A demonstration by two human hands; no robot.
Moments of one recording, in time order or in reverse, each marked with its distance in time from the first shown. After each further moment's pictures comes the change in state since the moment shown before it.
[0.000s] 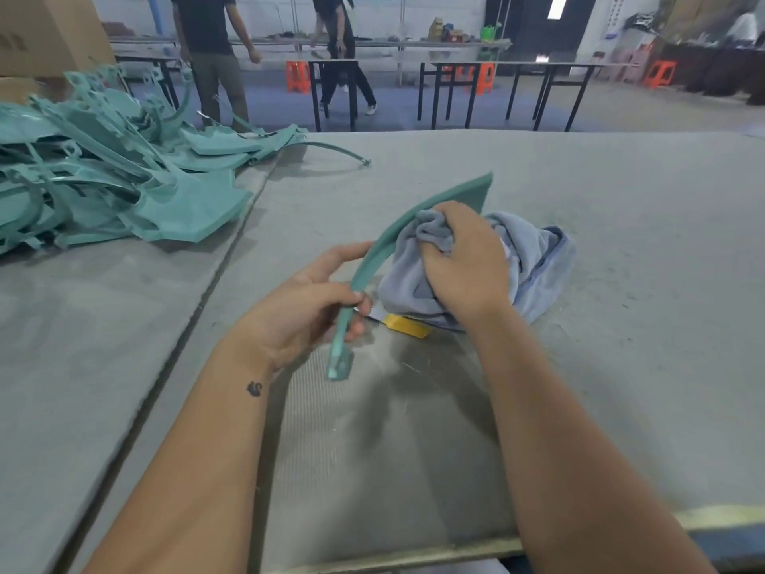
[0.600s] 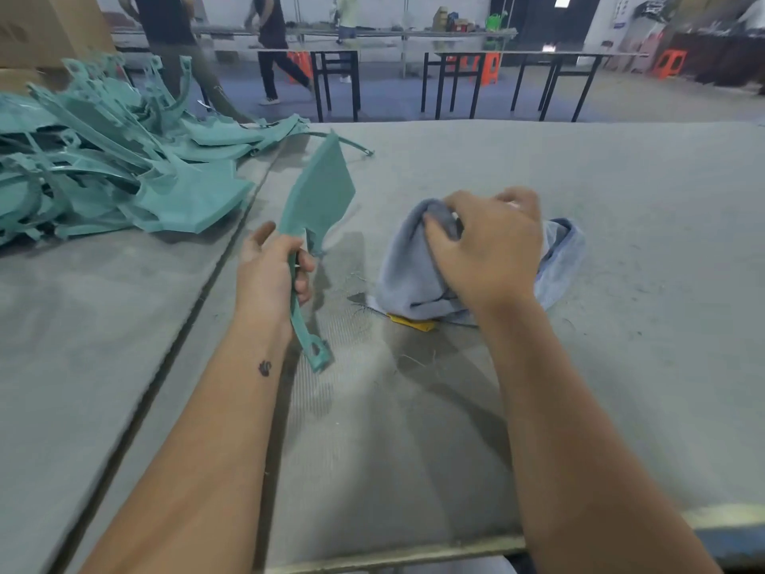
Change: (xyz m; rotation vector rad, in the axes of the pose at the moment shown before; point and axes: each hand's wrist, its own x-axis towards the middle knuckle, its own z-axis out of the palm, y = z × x) left_hand 0.021 -0.005 -0.019 -0.225 0.762 0.157; right_hand -0.001 -0.015 -0.016 -0.508 0.144 -0.079
